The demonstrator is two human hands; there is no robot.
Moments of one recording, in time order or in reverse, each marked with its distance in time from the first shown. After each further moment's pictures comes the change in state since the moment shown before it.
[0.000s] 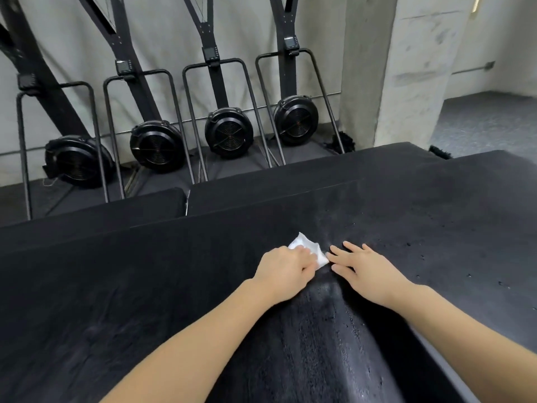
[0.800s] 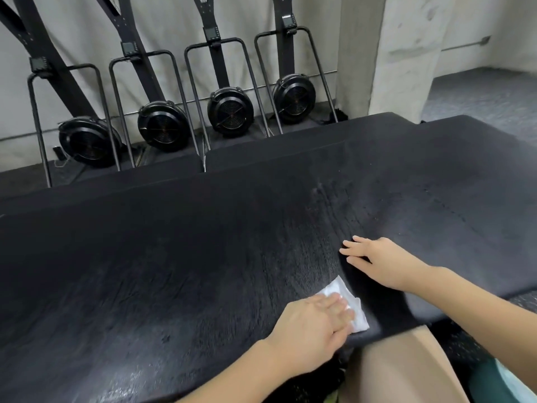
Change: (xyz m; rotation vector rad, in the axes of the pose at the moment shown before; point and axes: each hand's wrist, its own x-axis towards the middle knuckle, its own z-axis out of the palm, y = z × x) left_hand -0.270 0.136 0.011 -0.133 0.055 0.369; right_hand -0.185 -0.041 0.025 0.008 -0.014 -0.072
